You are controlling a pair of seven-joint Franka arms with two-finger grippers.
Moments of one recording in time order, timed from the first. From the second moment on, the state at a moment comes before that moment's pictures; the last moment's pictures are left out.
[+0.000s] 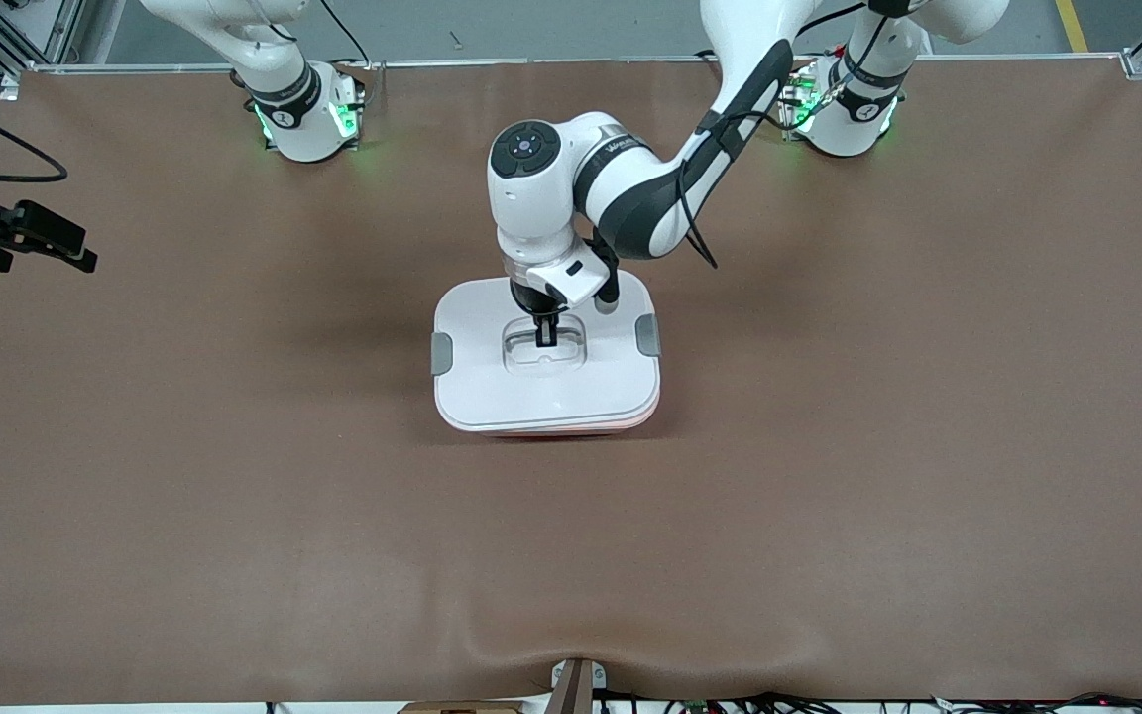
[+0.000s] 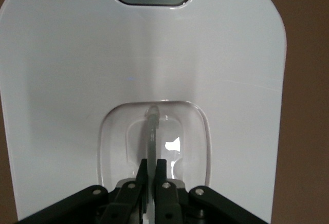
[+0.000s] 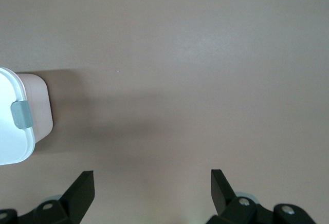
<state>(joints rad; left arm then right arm) -0.86 0.67 -0.04 -1.33 0.17 2.10 -2.59 -0.04 -0.01 -0.01 -1.56 0.04 1.52 -0.01</state>
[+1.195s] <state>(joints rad) -0.86 0.67 -0.04 -1.33 0.17 2.10 -2.48 -0.04 -0.01 -0.01 -1.56 0.04 1.52 -0.01</state>
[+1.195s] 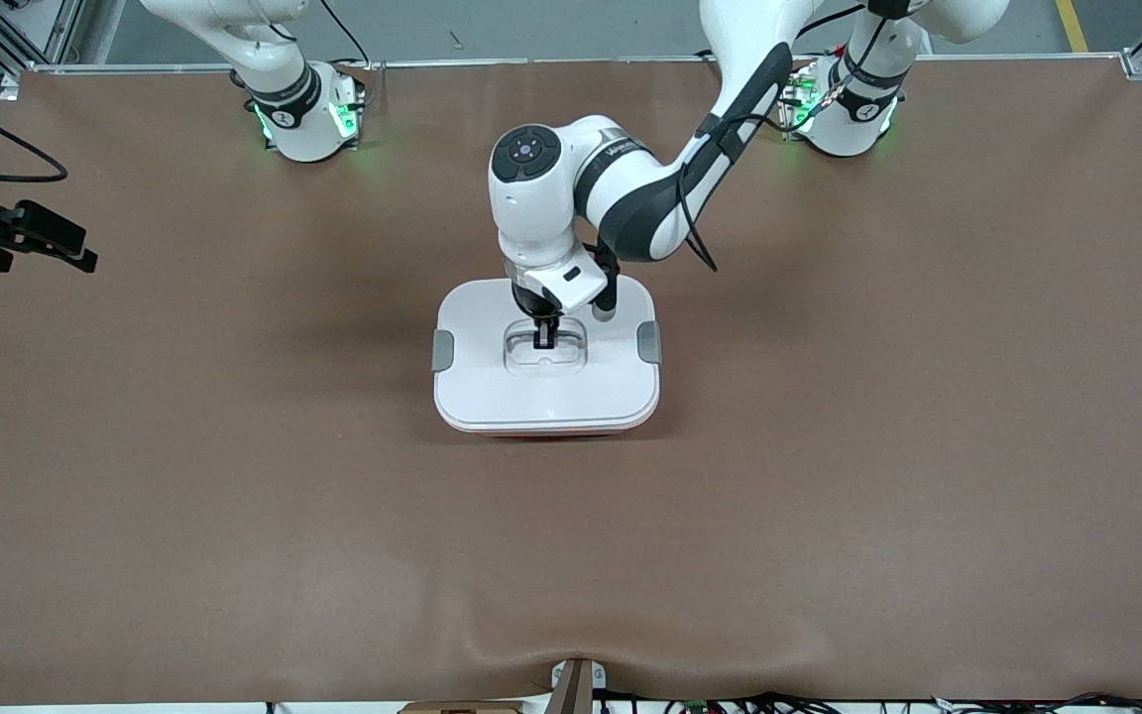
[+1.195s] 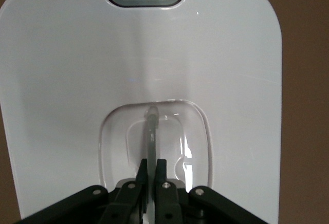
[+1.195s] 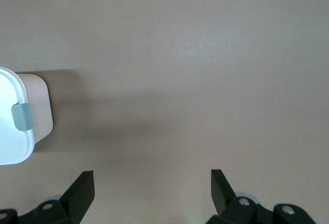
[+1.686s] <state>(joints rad) -0.86 0.68 -0.04 -1.33 0.17 2.10 -2.47 -0.04 -0.01 -0.01 -1.56 0.04 1.52 -0.01</state>
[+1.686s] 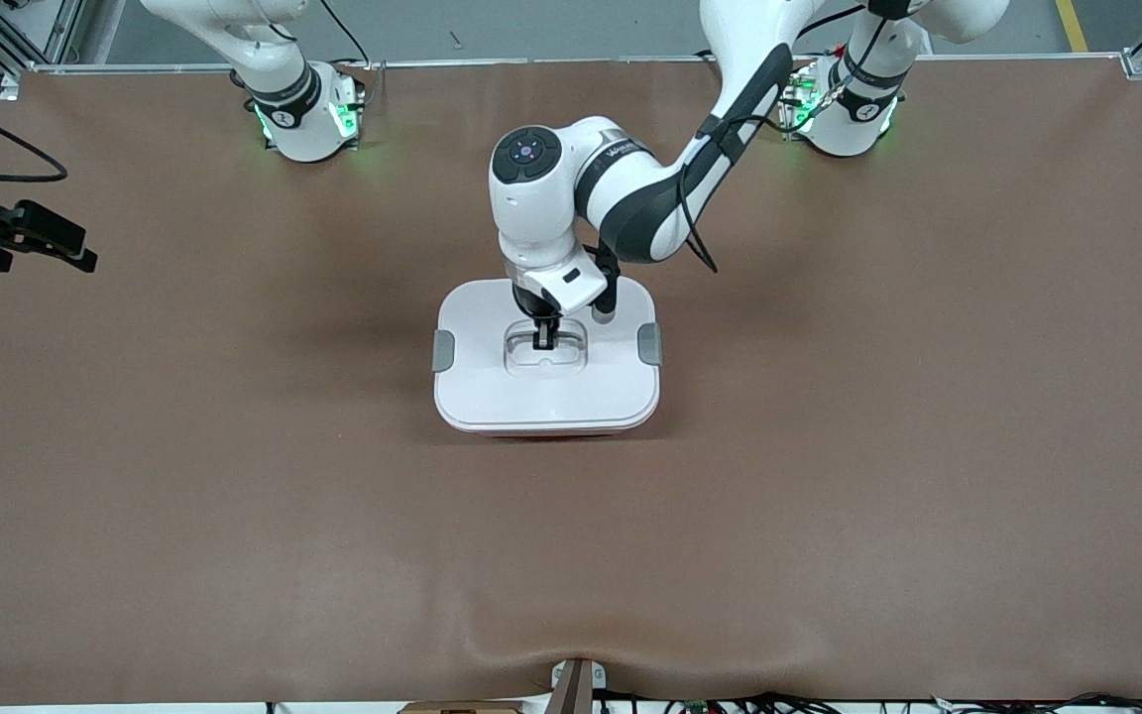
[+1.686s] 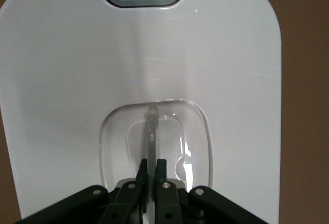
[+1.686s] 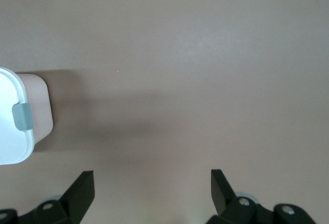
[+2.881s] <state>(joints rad) -0.85 0.69 -0.04 -1.33 0.17 2.10 -2.43 -0.04 -0.01 -0.01 -1.56 0.04 1.52 -0.01</state>
